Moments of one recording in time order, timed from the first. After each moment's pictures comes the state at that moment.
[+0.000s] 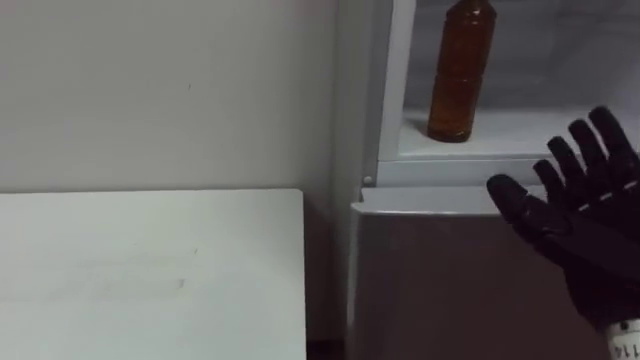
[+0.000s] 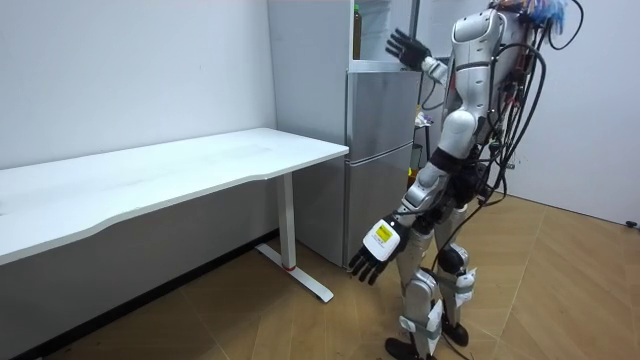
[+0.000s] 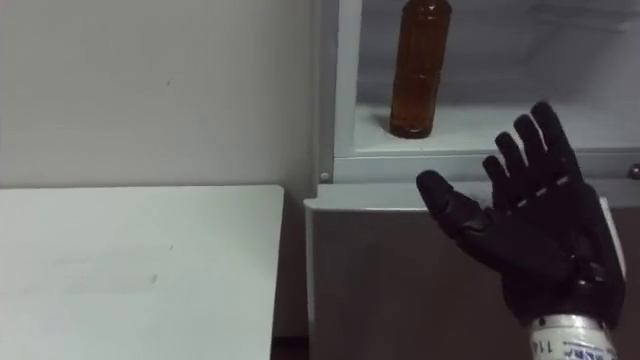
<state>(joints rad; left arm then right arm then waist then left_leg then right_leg) 0.26 0.17 0.01 1.01 0.21 0.01 0.26 -0.01 -0.29 -0.11 -0.35 0.71 -0.09 -0.21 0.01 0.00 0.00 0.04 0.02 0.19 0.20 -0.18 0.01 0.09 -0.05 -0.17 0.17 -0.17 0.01</state>
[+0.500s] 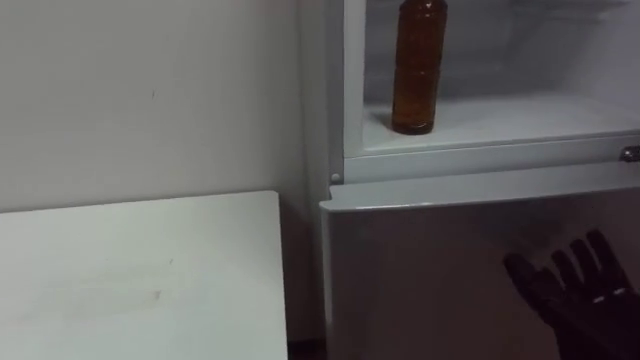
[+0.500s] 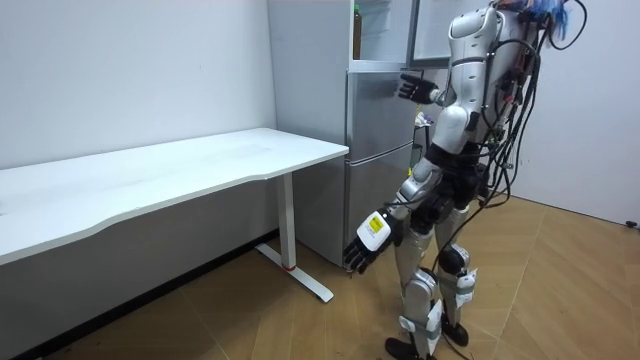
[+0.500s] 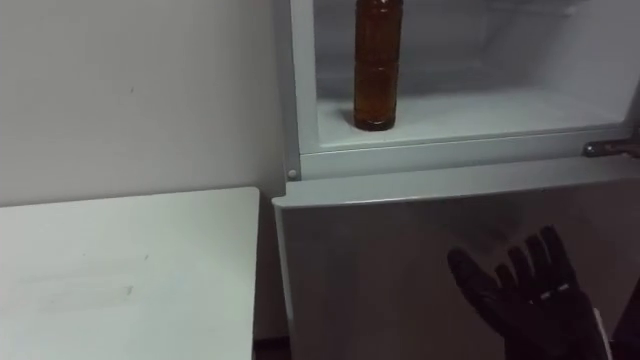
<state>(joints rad) 0.23 0.17 -0.02 1.02 0.21 -0.02 0.26 0.10 -0.24 -0.10 -0.08 0.93 -0.14 -0.23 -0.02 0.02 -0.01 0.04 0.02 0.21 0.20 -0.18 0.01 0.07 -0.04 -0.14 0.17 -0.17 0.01</state>
